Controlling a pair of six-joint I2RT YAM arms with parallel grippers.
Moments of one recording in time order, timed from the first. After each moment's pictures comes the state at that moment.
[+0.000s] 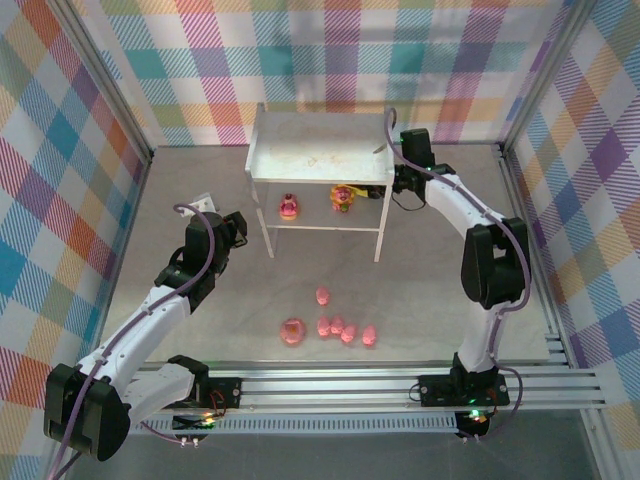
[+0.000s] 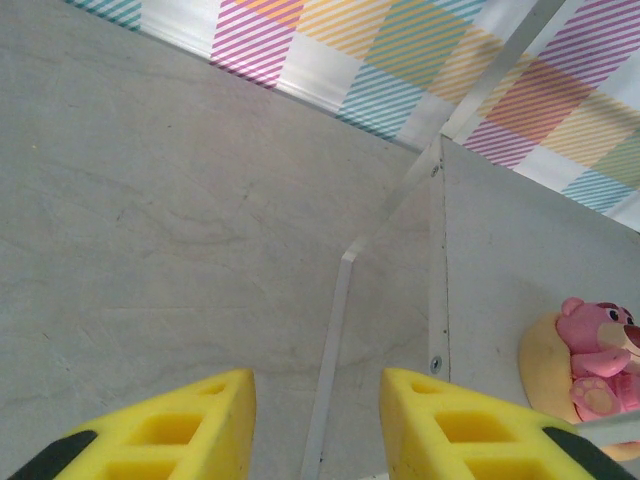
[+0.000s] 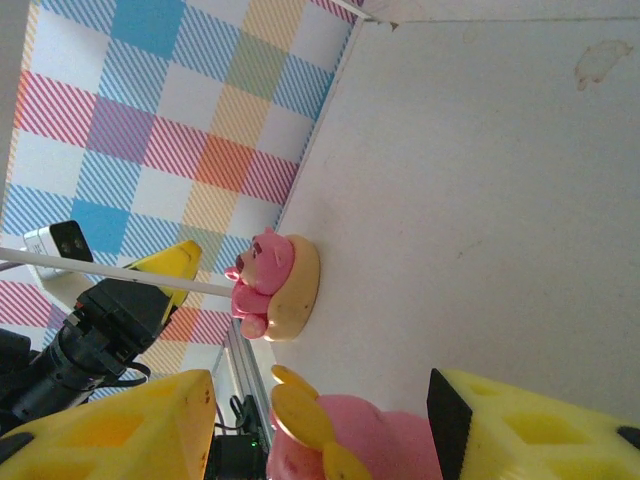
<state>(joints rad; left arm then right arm) -0.35 1.03 0.71 -0.11 -0.30 -0.55 0.27 1.94 1.57 -0.32 -1.06 0.47</state>
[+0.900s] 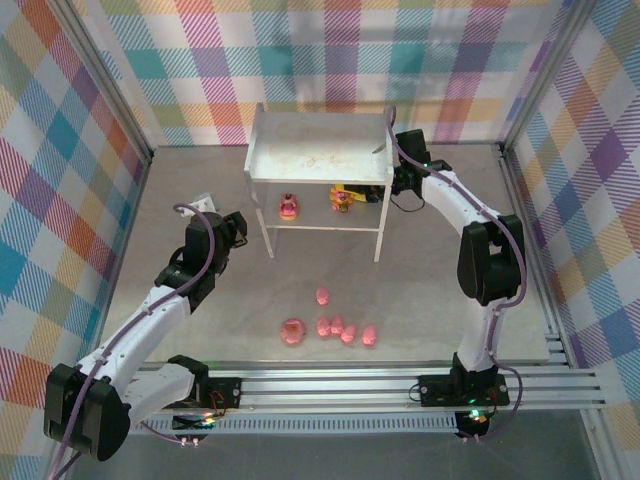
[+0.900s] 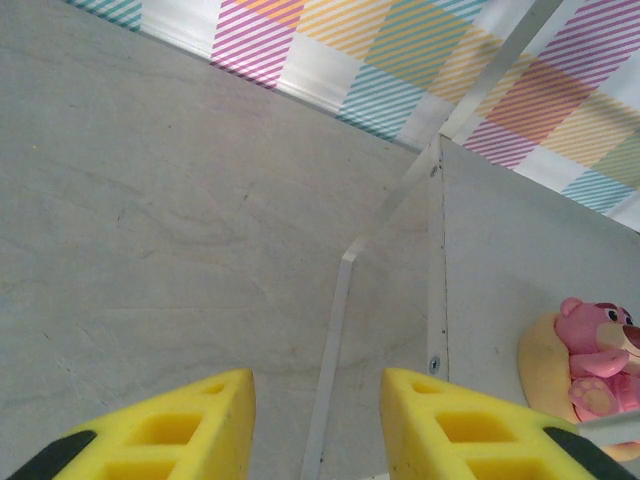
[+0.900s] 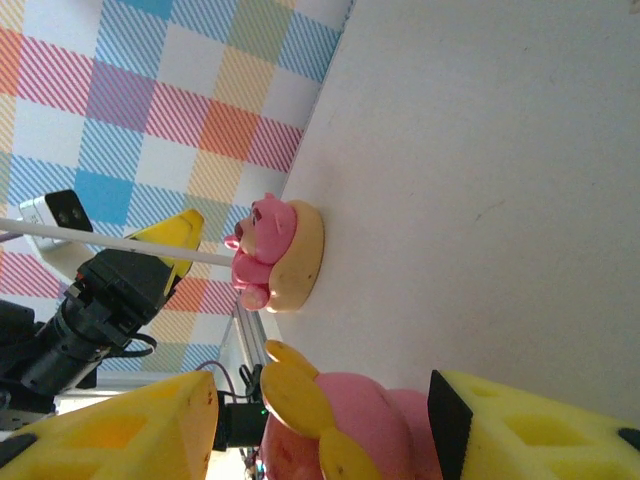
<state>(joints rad) -0.35 1.03 0.71 -0.11 -0.30 -0.55 0.29 1.97 1.63 -0.47 -1.11 0.37</state>
